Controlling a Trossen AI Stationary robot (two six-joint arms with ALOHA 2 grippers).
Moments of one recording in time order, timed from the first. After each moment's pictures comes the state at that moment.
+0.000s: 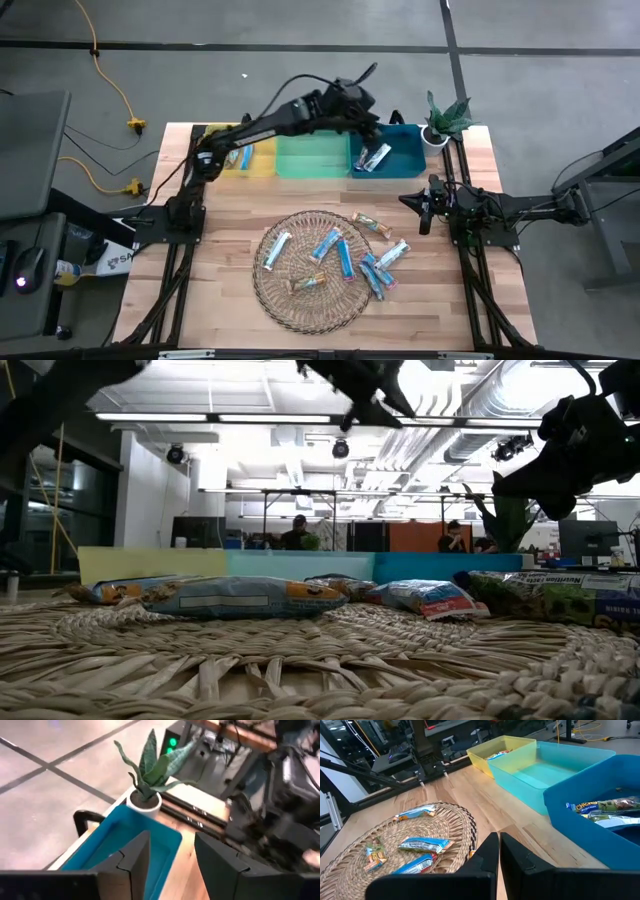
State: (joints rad) left arm 0.33 2.13 2.31 -0.60 0.00 -0.22; right arm 0.02 0.20 0.07 -0.09 0.28 0.38
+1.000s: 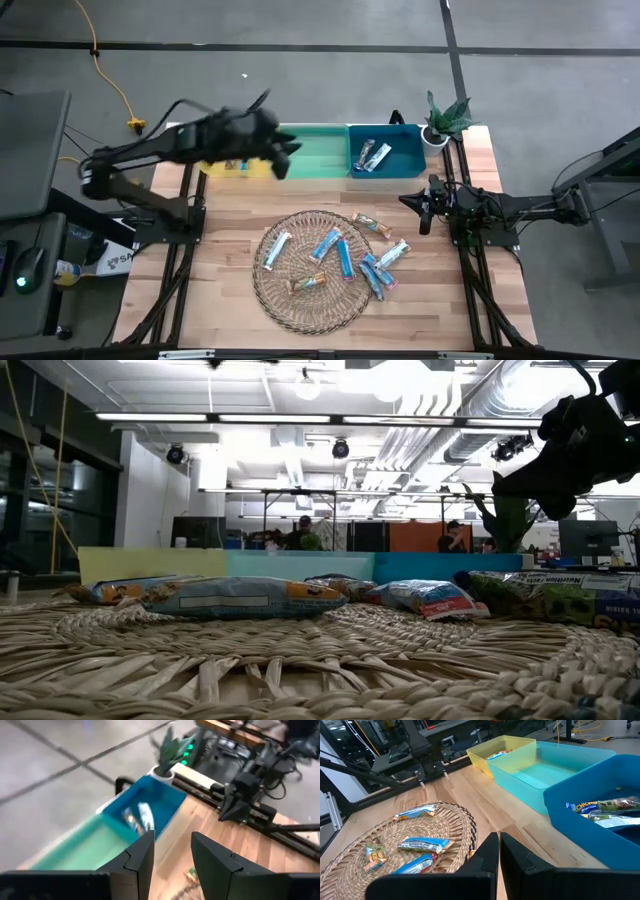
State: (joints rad) left arm 0.14 1.22 1.44 -0.64 -0.30 -0.37; right arm 0.02 0.20 0.07 -0.09 0.28 0.38
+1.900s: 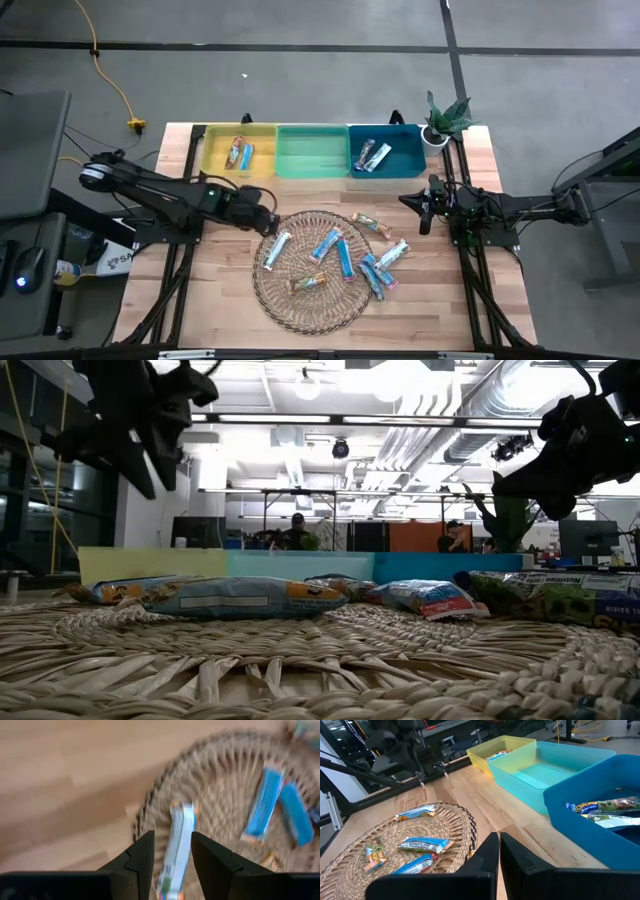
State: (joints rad) left arm -0.22 1.26 0.95 -0.88 -0.23 -1.47; right arm 0.02 0.20 0.07 -0.09 0.28 0.38
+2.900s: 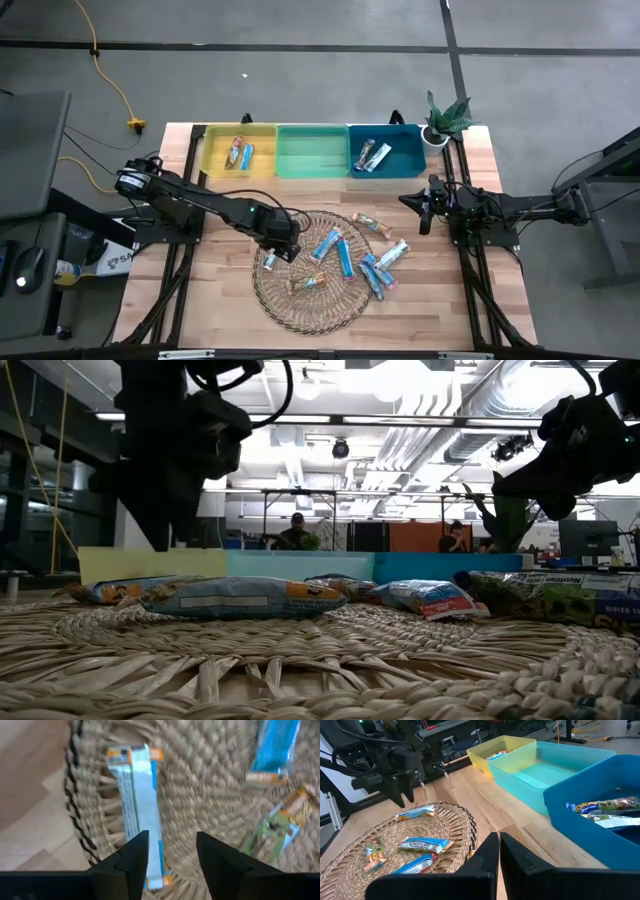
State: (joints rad) left arm -0.22 1.59 1.05 -0.73 0.01 -1.21; right arm 0.02 0.20 0.07 -0.09 0.28 0.38
